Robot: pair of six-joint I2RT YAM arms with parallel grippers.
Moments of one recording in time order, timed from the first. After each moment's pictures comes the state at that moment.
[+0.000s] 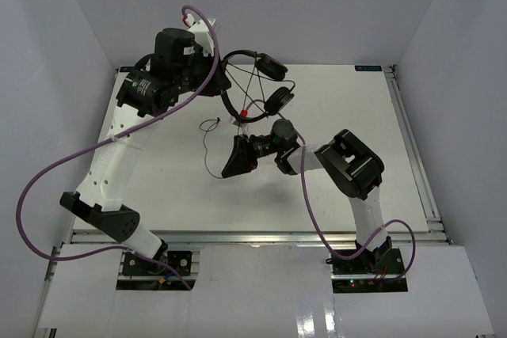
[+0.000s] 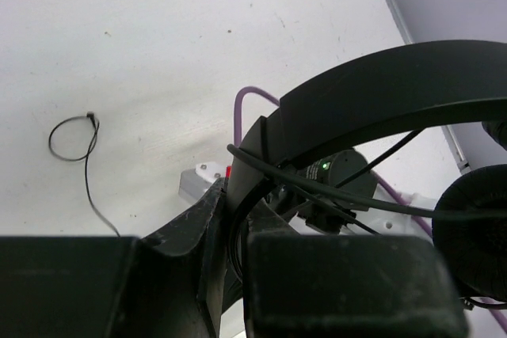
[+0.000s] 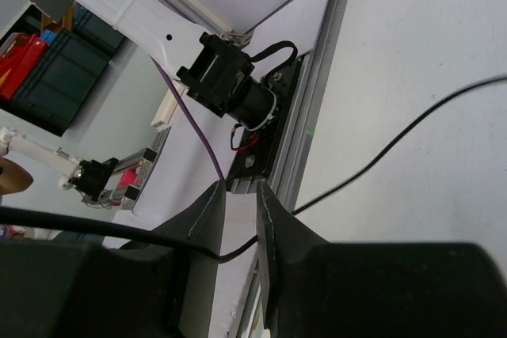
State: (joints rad) left arm -0.51 1.55 2.01 -0.94 0.11 -0.30; right arm 0.75 2.08 1.06 1.24 -1.24 0.98
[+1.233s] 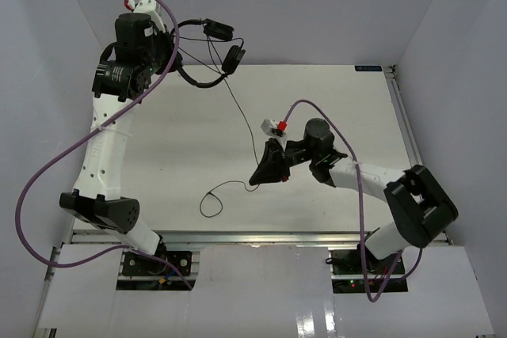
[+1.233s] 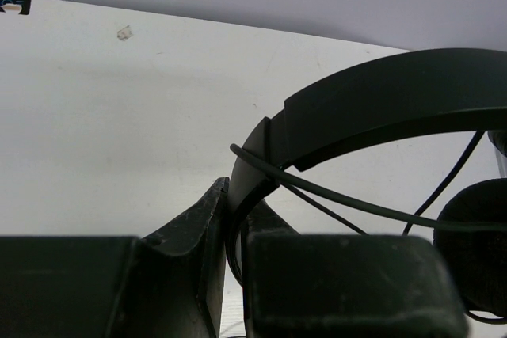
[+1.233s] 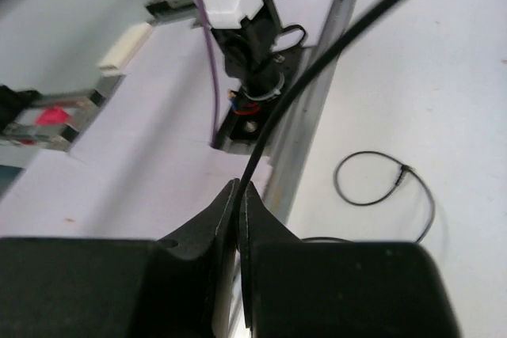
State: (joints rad) left arm -0.23 1.58 2.06 -0.87 -0.05 -0.31; right arm 0.68 1.50 0.75 0.79 -1.30 0.40
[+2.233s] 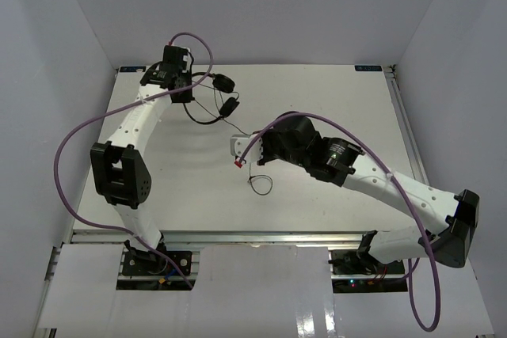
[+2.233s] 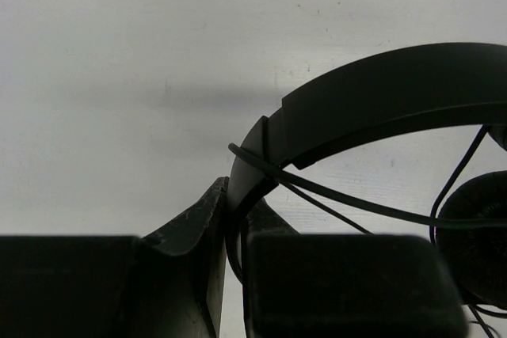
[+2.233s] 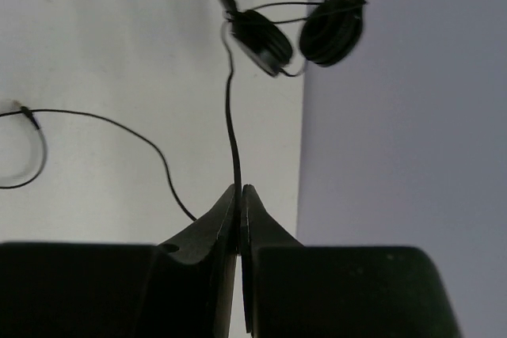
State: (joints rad) left arm -0.21 1.82 1.75 -0.75 -0.21 -0.14; right arm 1.03 1.30 1.28 -0.46 0.12 -1.01
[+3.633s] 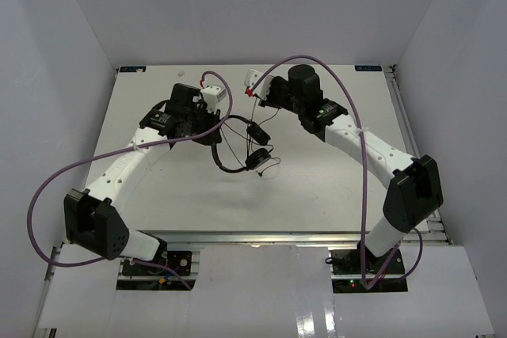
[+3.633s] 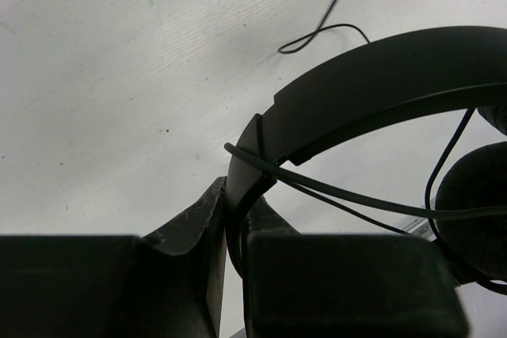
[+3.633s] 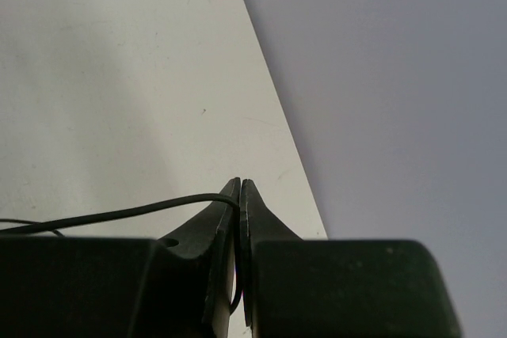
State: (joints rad) left arm -0.41 1.40 1.27 -0.69 0.26 -0.05; right arm 0.65 1.62 1.40 -0.04 -0.20 -0.83
